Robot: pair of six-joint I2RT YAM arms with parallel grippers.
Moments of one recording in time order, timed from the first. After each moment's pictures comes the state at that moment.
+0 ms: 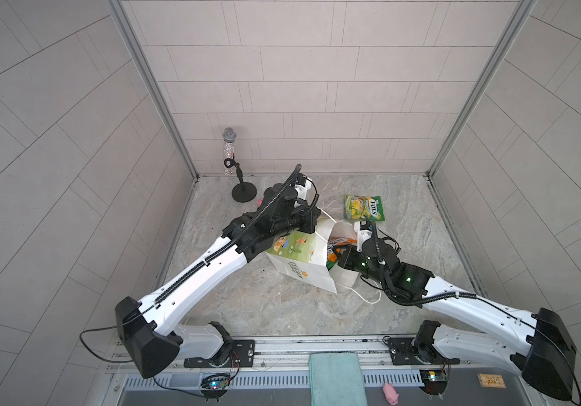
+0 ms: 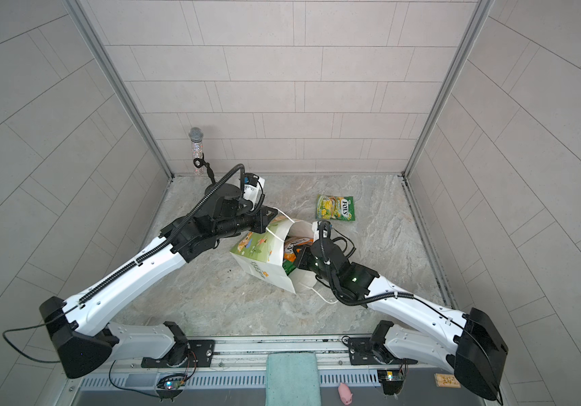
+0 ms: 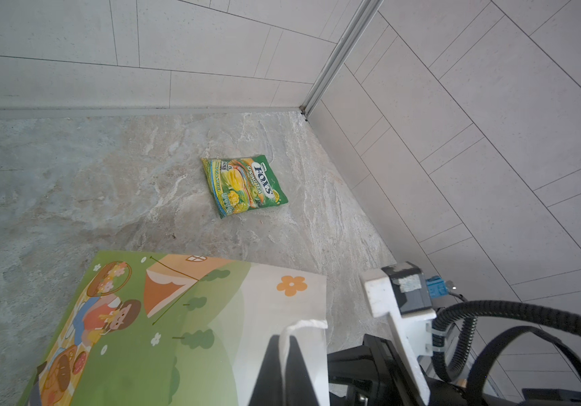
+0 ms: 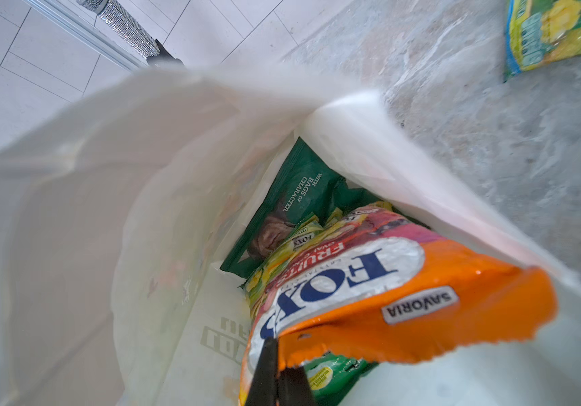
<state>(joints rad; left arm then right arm) -0.73 1.31 1.34 -0.51 0.09 -0.47 0.82 1.02 0.68 -0.13 0.15 0.94</state>
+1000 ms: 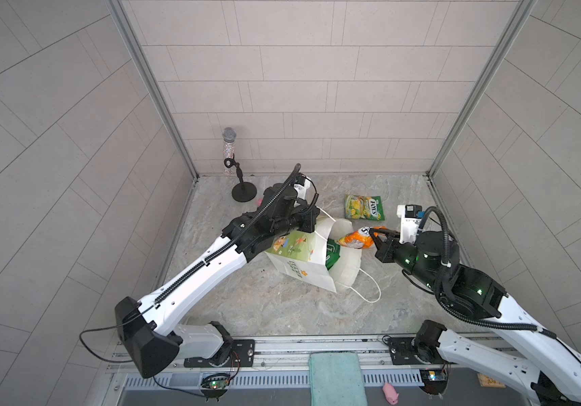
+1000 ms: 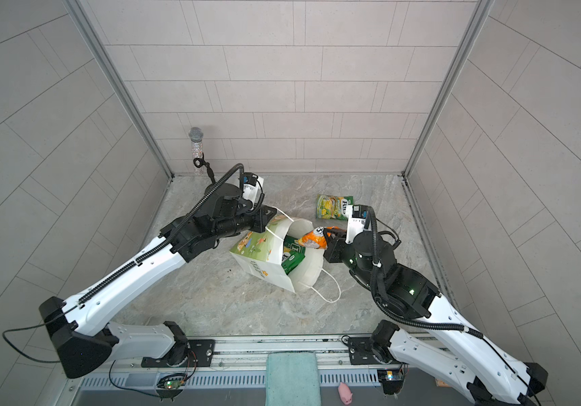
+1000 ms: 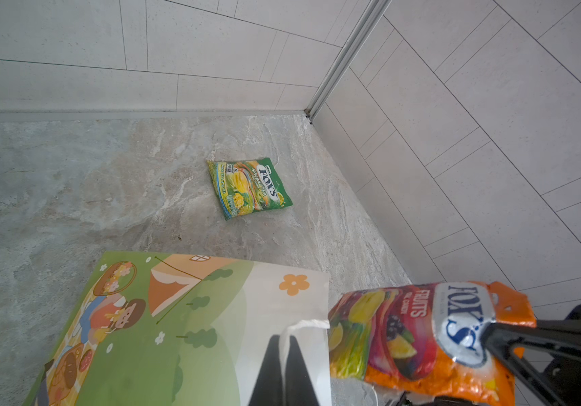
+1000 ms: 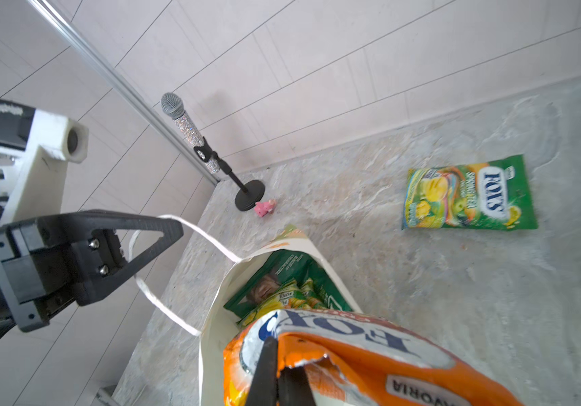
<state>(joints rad) -0.73 1.31 1.34 -0.51 0.07 -0.47 0.74 0.73 0.98 -0.57 0.29 0.66</state>
